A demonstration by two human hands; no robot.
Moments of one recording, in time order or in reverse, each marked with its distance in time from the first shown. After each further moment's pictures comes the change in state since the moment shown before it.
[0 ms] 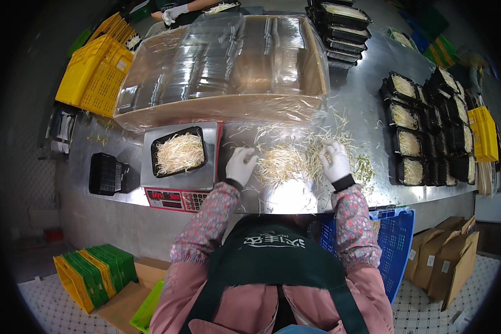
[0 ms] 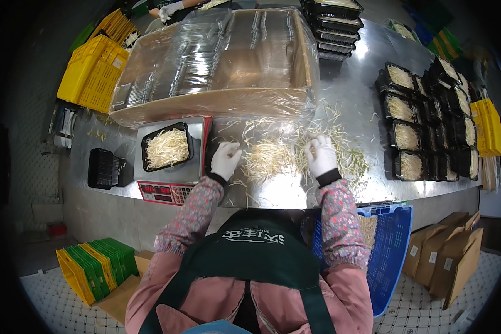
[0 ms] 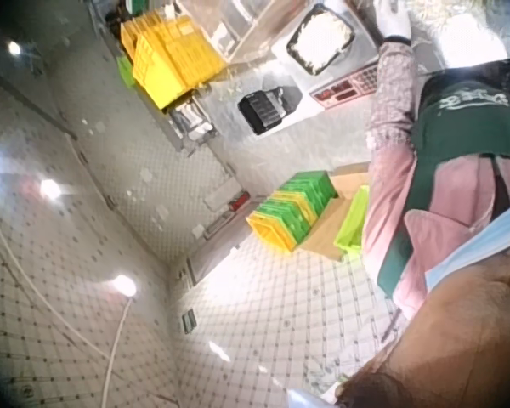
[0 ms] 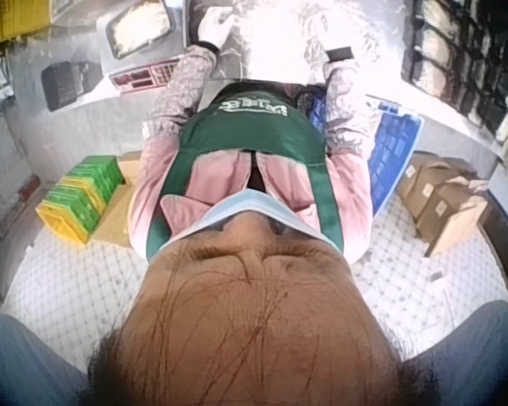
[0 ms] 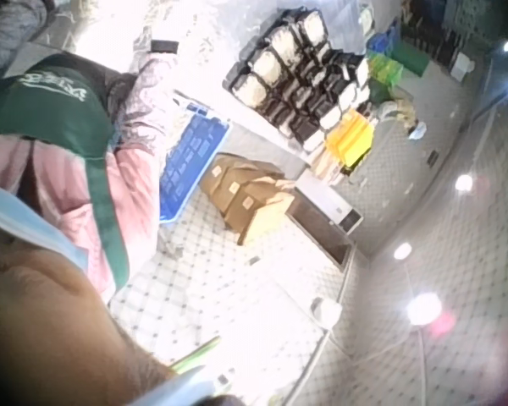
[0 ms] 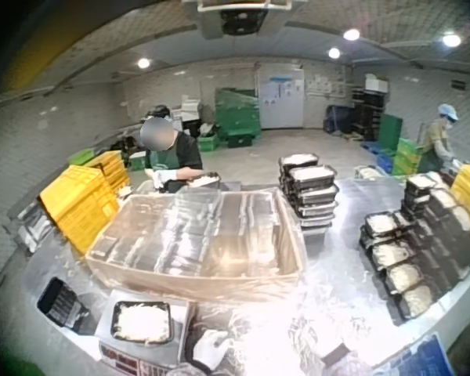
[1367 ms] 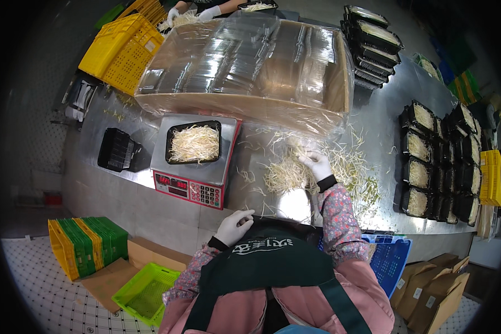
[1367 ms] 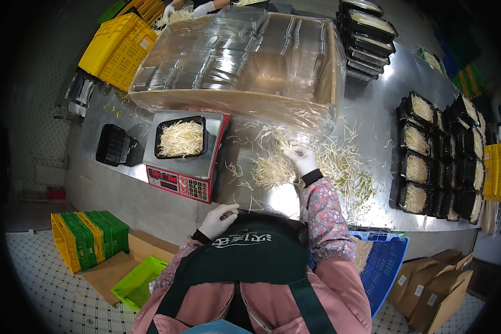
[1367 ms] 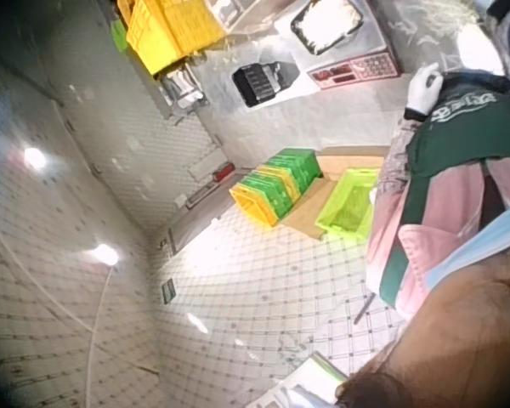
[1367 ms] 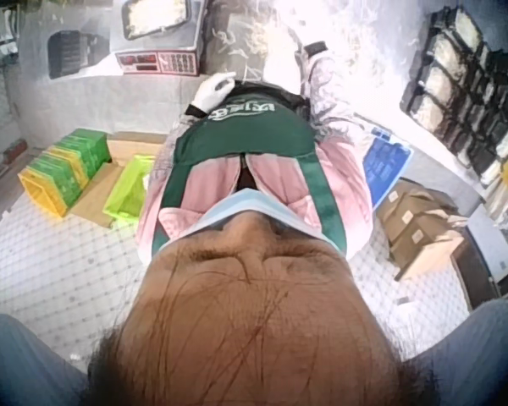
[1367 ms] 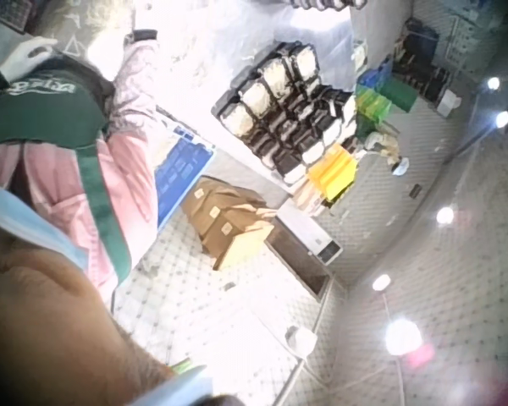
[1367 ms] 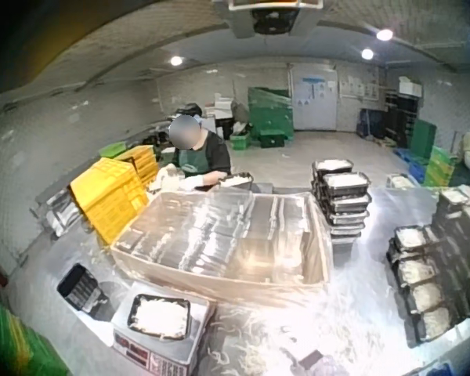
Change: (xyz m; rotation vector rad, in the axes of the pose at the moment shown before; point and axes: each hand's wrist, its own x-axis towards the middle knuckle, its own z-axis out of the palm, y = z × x) left_hand -0.167 0.037 -0.064 -0.179 -0.286 -0.224; right_hand 0.028 0.006 0.113 0.957 -0.281 0.417
